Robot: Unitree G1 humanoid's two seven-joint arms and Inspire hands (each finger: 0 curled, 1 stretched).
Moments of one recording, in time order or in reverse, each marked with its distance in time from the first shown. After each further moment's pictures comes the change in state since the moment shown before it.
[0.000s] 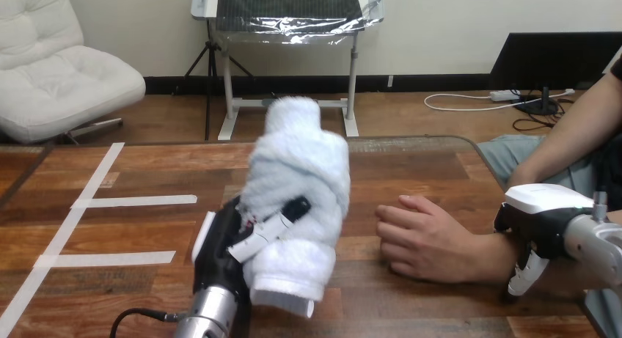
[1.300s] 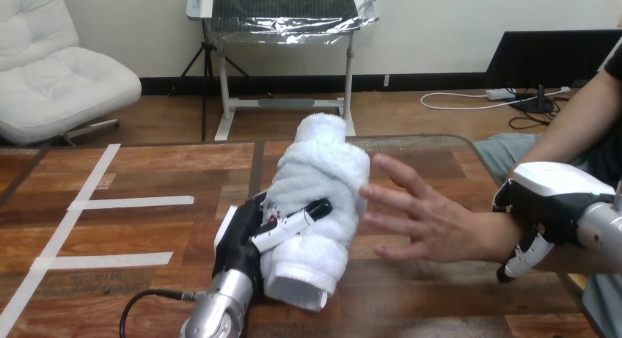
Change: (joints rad) left arm -0.208 0.001 0.033 0.305 0.111 -0.065 0.043; right arm 0.074 -0.007 -0.135 -0.164 0.056 0.008 -0.003
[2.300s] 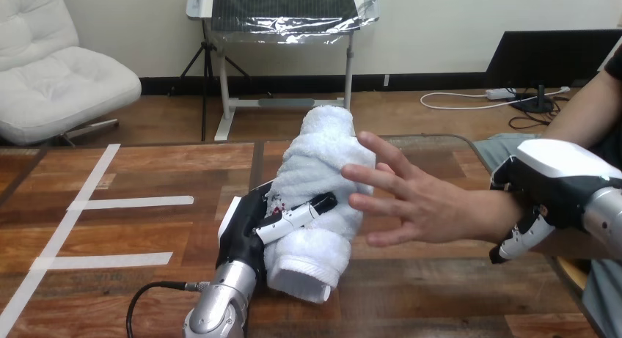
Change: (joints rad) left arm -0.041 -0.009 0.009 0.055 0.024 -0.032 0.007; right arm 0.020 0.000 -0.055 -0.121 0.027 0.027 0.001
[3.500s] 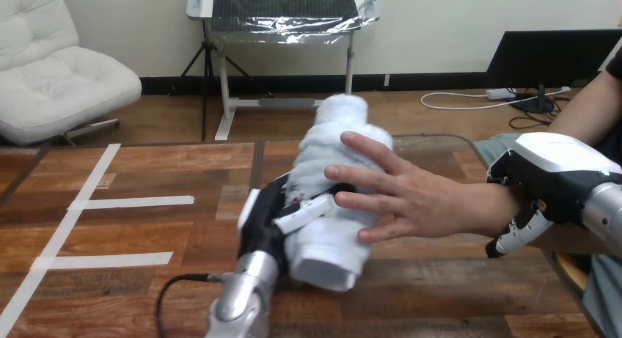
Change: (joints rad) left arm -0.080 -0.089 0.007 0.065 0.007 0.003 0.039; right arm 0.000 0.000 -0.006 -0.017 0.015 0.004 0.000
